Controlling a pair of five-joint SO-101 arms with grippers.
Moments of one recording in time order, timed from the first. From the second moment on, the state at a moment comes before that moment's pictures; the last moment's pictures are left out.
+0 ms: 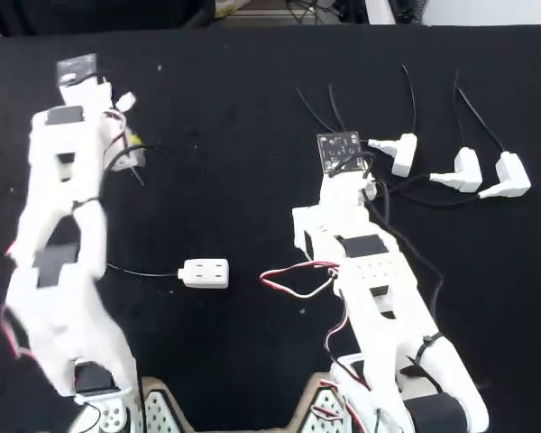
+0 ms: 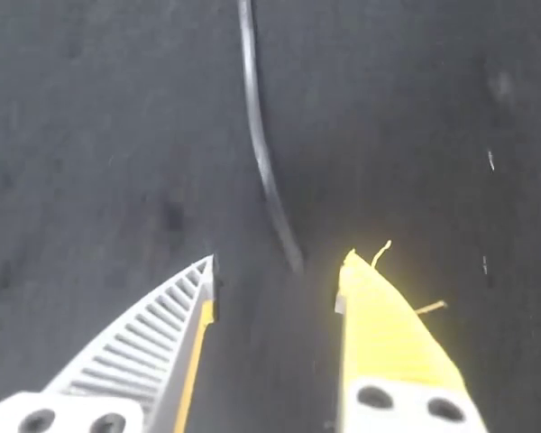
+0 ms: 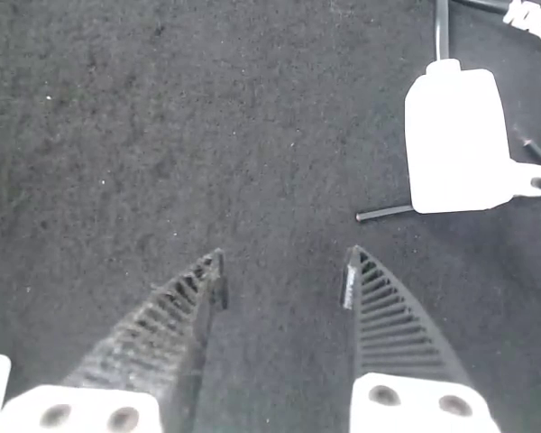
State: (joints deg) left arm -13.2 22.7 -12.0 66.3 4.8; right arm -9.5 -30.6 63.4 29.8 -4.5
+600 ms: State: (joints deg) left arm -13.2 70.5 -78.1 89.4 18.8; right arm -9.5 -30.6 63.4 29.8 -4.5
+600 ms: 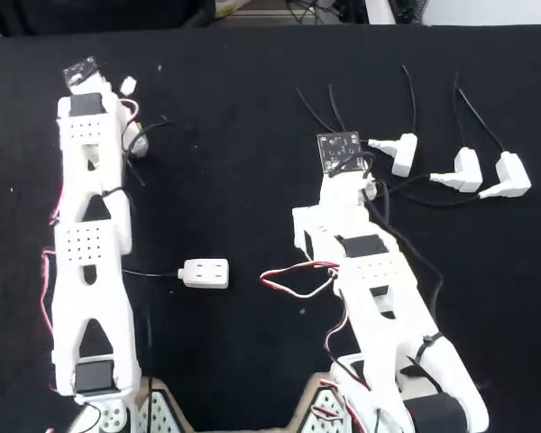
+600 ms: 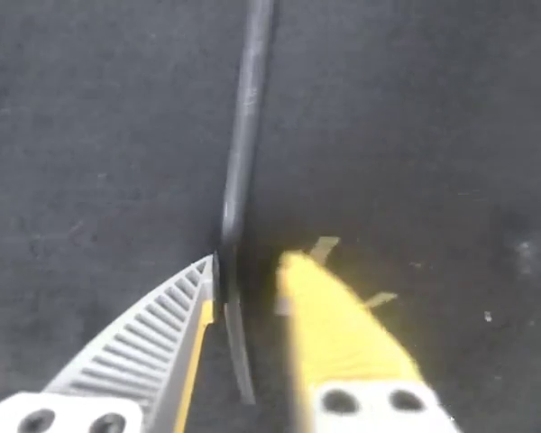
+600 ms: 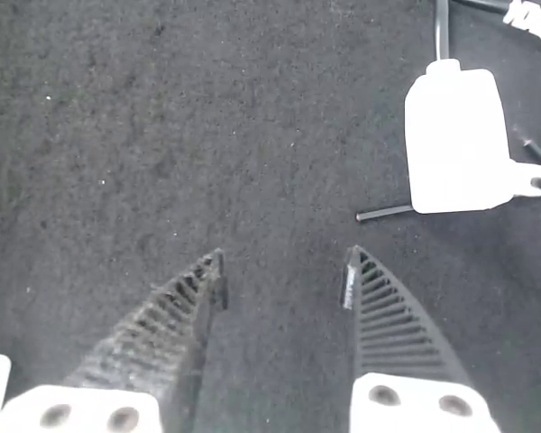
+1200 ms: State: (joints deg) left arm -12.3 62.6 -81.0 100.7 17.0; right arm -9.5 -30.6 63.4 29.8 -4.5
